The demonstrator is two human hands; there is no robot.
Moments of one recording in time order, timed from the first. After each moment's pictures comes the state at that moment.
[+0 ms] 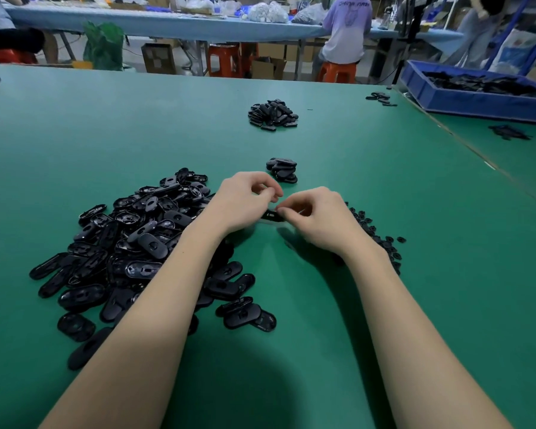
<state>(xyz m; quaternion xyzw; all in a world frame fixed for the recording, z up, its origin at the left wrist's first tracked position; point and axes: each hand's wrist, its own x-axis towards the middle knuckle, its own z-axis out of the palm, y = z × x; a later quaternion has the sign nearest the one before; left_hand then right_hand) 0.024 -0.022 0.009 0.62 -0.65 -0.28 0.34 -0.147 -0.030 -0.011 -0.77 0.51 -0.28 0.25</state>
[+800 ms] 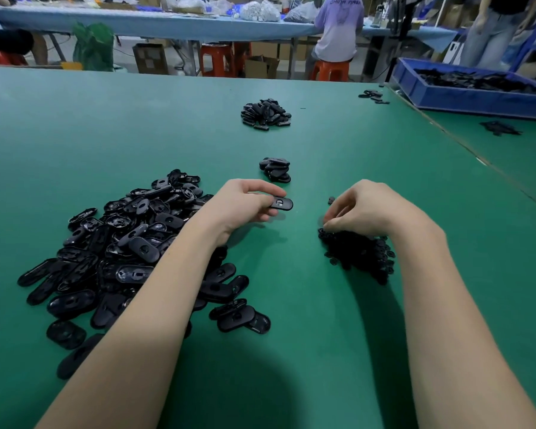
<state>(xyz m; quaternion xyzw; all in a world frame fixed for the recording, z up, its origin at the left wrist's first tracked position) 0.015 -0.023 0.003 0.56 -0.52 -0.49 0.41 -0.208 -0.031 0.033 -0.70 0.67 -0.09 0.23</state>
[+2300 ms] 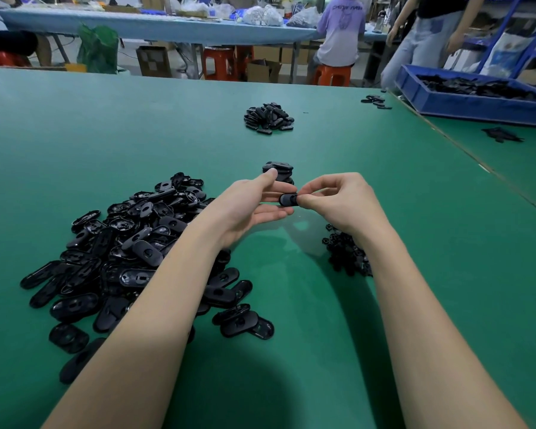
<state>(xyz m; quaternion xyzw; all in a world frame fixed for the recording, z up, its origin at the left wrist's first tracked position) 0.012 -0.026 0.012 0.48 -0.45 -0.61 0.45 -0.164 -0.031 0.023 -0.63 0.60 -0.36 0.33</state>
